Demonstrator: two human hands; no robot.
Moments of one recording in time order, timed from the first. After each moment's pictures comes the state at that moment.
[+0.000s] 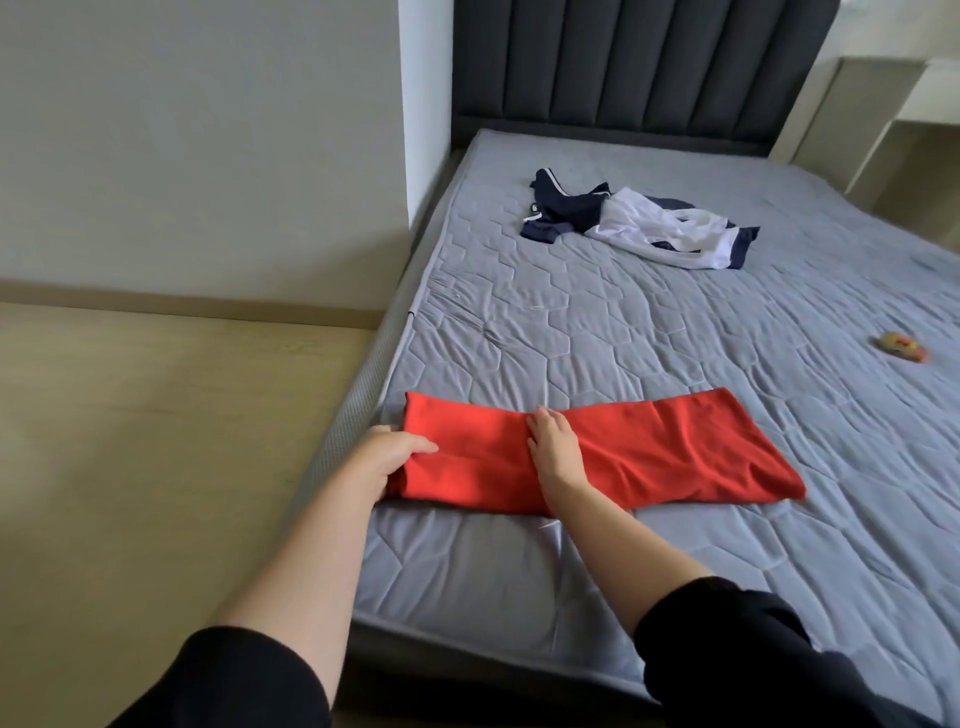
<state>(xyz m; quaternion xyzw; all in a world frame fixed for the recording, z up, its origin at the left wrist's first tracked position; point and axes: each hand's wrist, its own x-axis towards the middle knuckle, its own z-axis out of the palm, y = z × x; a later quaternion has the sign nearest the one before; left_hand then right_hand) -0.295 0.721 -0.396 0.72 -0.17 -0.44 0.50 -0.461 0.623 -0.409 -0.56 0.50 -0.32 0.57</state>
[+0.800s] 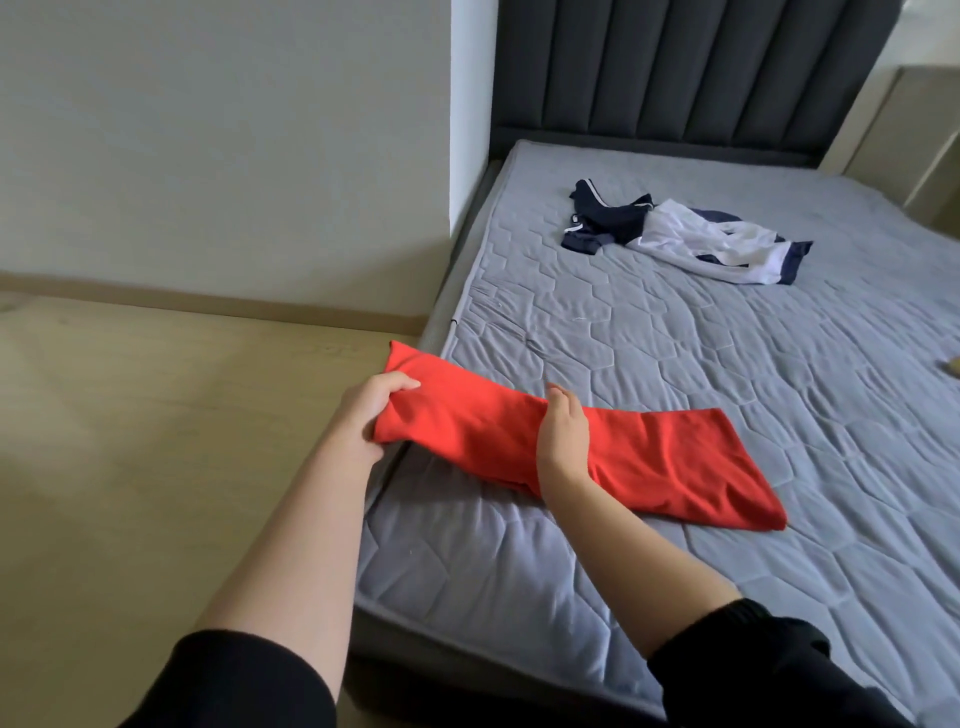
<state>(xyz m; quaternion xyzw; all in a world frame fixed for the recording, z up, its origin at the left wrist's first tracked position) -0.244 0.741 -0.343 0.60 -0.09 -0.42 0.68 -0.407 0.639 -0.385 -0.58 0.48 -0.45 0.47</state>
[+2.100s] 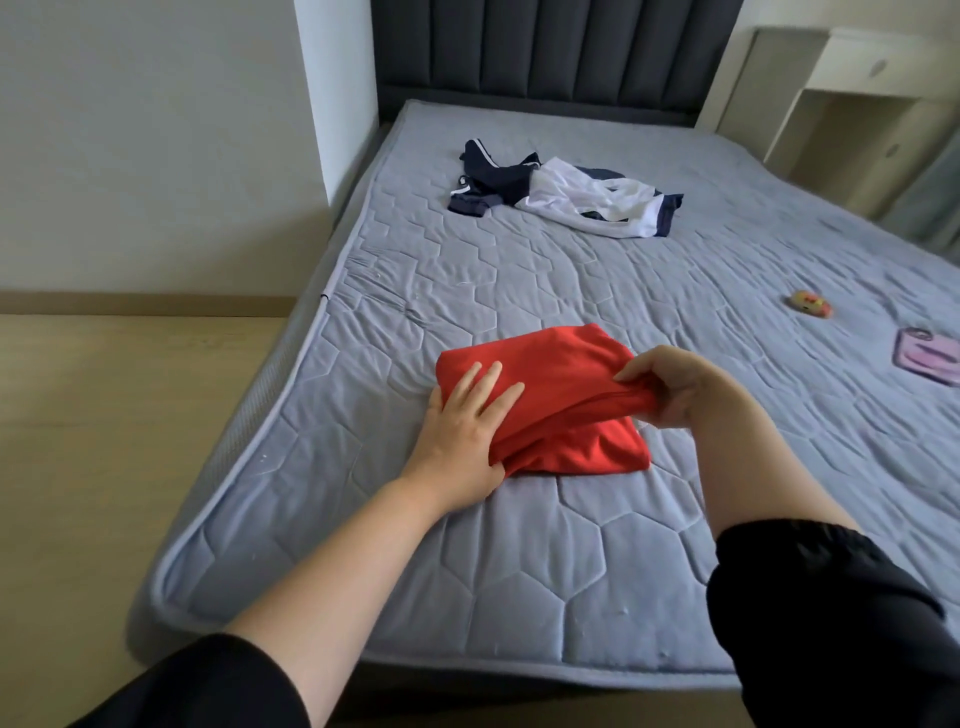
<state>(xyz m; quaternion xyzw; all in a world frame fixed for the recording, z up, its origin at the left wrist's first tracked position) -0.419 0.660 -0.407 0.68 -0.72 0.05 0.16 -0.625 0.525 -0.309 -0.42 0.60 -0.20 0.65</state>
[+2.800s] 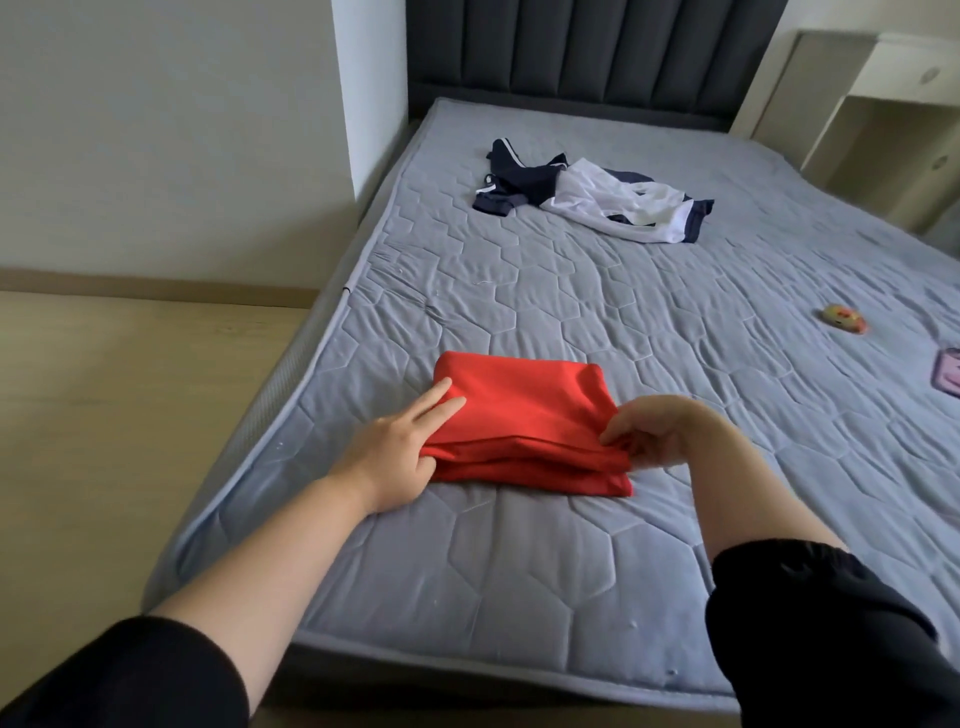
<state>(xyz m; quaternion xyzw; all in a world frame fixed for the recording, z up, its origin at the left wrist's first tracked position) -0.357 0.705 -0.407 0.68 -0.70 -0.01 0.22 -0.613 0.523 -0.356 -0.52 0.59 0.00 0.61</state>
